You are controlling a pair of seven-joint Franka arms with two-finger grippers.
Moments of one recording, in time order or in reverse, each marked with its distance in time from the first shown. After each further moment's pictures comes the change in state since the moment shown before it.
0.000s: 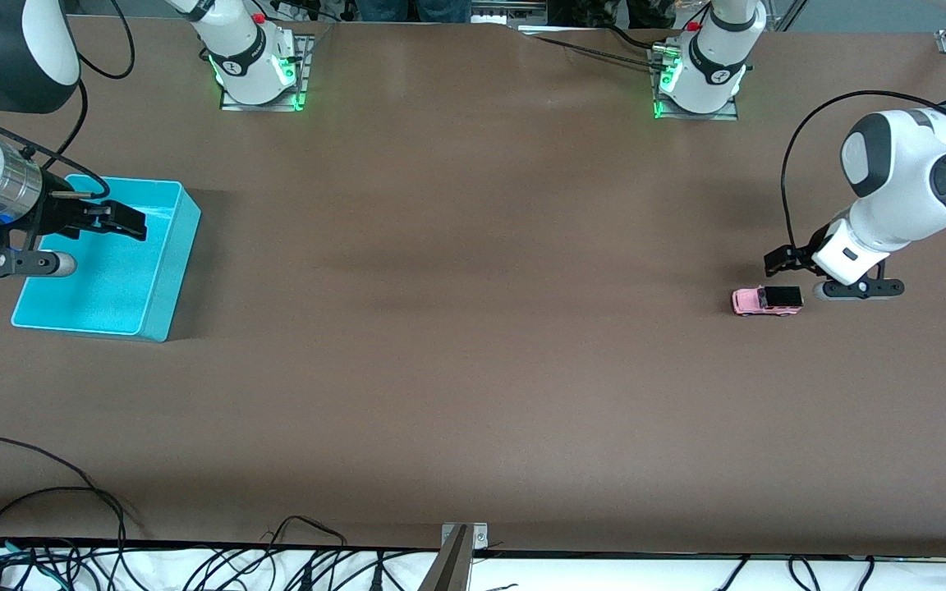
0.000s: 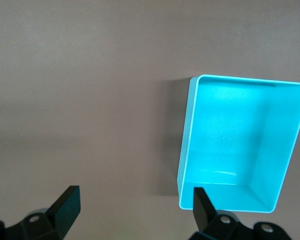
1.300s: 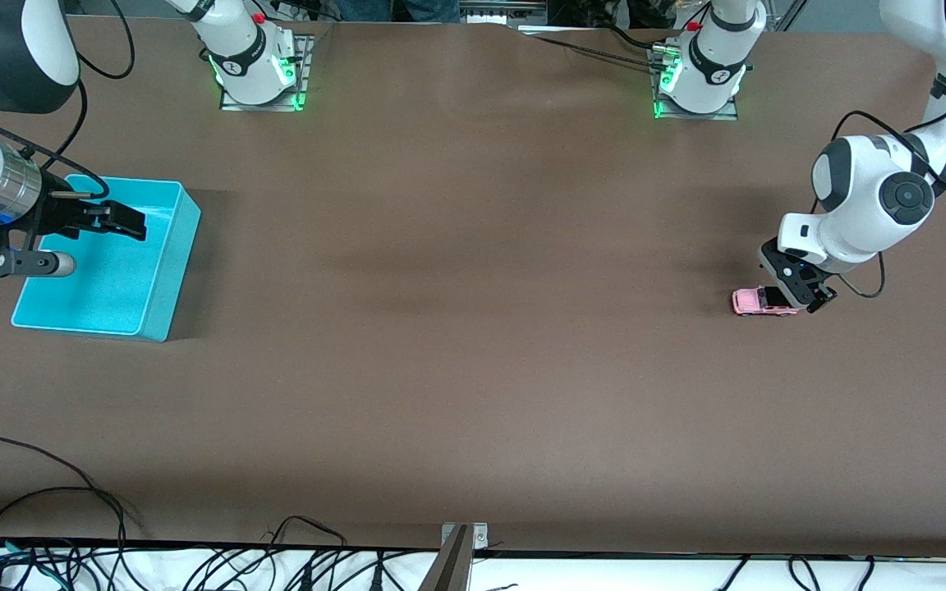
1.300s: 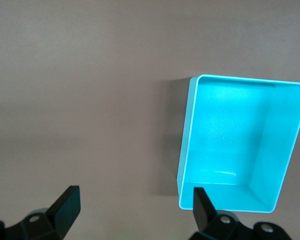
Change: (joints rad) left arm -0.001 0.131 0.032 -0.064 0.111 0.255 1.103; right arm 0.000 0.000 0.000 0.000 0.000 0.000 0.000
